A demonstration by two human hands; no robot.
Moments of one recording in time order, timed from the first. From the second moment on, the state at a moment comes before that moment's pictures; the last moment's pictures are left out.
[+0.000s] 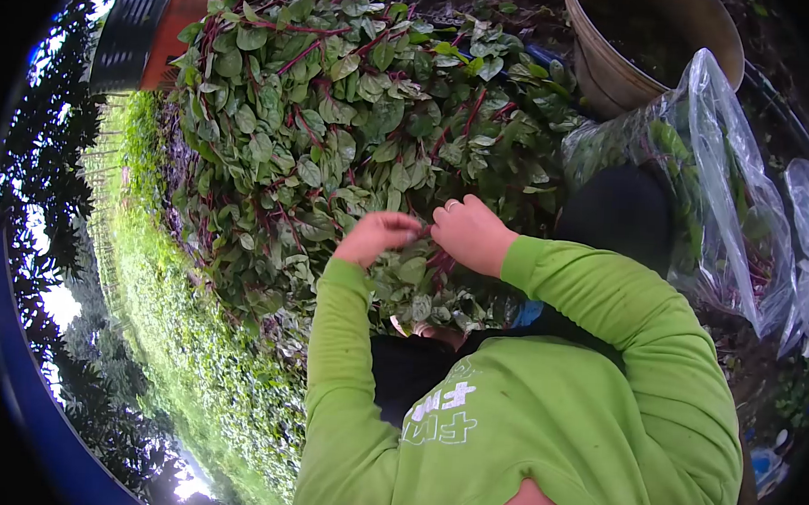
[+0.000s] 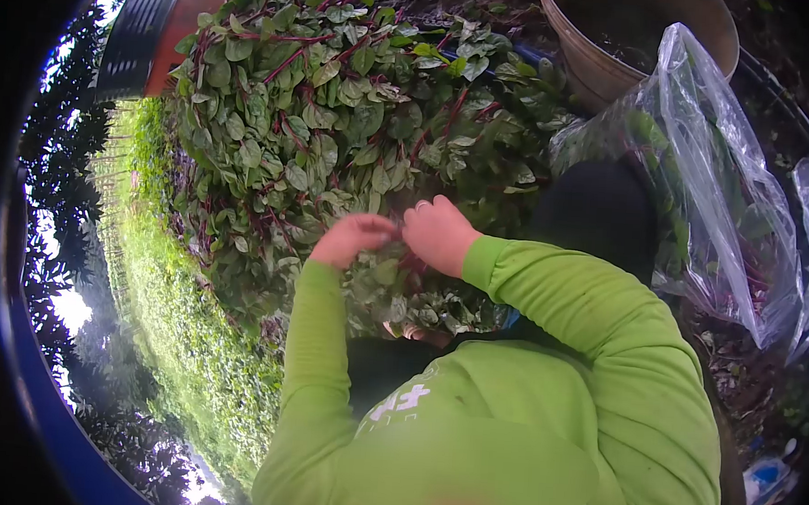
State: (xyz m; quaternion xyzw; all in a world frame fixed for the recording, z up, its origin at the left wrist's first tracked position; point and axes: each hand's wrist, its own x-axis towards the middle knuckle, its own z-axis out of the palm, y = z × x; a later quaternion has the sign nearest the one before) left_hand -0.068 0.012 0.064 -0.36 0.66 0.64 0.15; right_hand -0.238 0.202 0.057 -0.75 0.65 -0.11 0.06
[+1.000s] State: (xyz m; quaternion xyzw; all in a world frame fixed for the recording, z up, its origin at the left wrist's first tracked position) left_hand -0.065 -0.075 0.130 -0.47 0.60 0.65 -0.03; right_hand -0.234 0.208 0.058 -0.81 0.54 -0.14 0.17
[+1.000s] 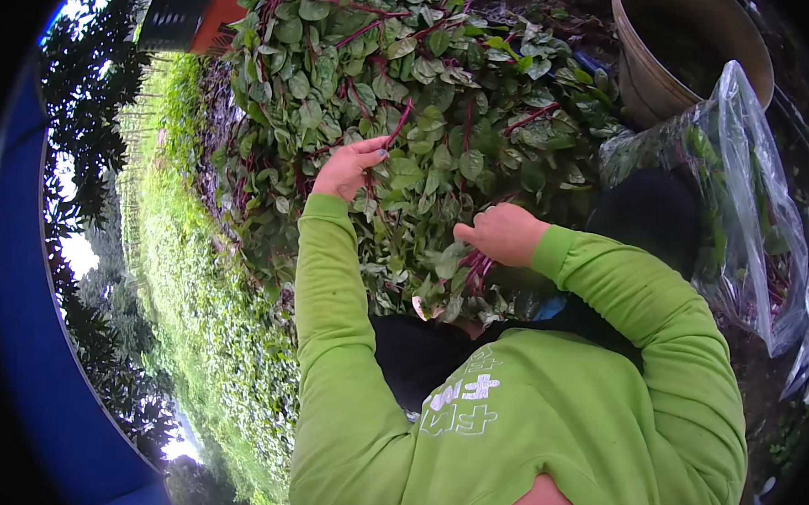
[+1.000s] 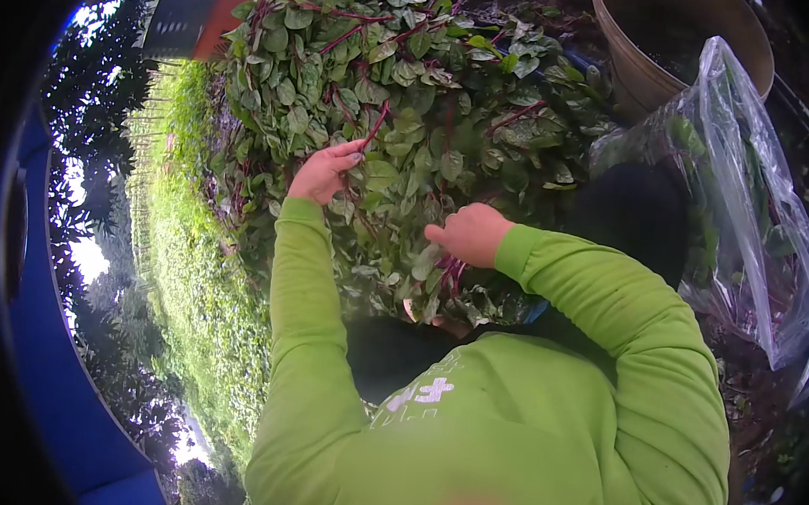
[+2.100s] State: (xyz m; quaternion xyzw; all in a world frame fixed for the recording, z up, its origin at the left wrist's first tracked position) left_hand -0.139 0.029 0.010 -0.40 0.73 0.56 0.04; right_hand -0.237 0.261 0.064 -0.77 0.62 -0.15 -0.01
